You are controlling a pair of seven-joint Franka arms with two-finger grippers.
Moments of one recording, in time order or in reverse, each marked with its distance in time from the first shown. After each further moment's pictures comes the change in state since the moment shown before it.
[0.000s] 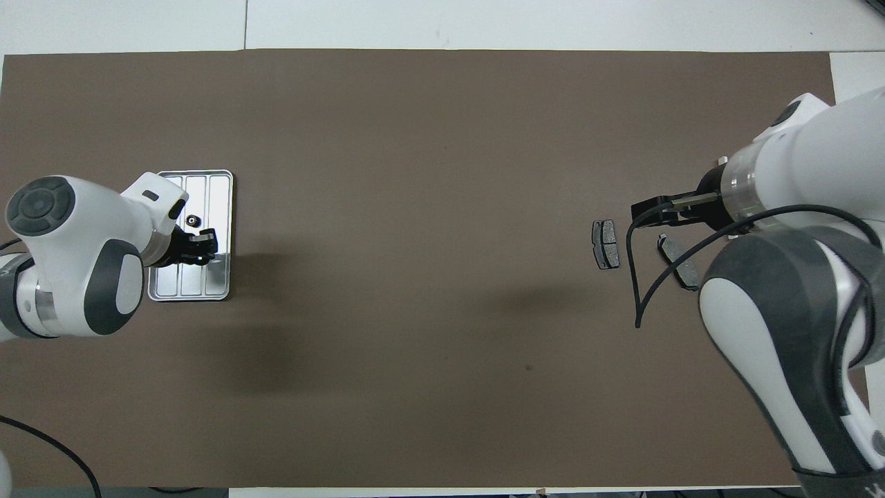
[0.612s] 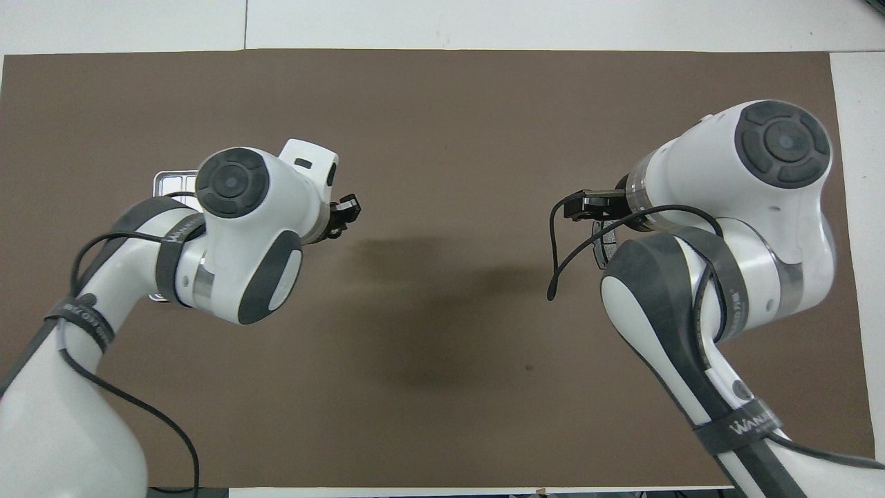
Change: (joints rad) left arm -0.428 0.171 -0.007 0.272 -0.034 -0.007 -0.603; right arm 0.098 0.149 0.000 -0.025 -0.001 0.182 0.228
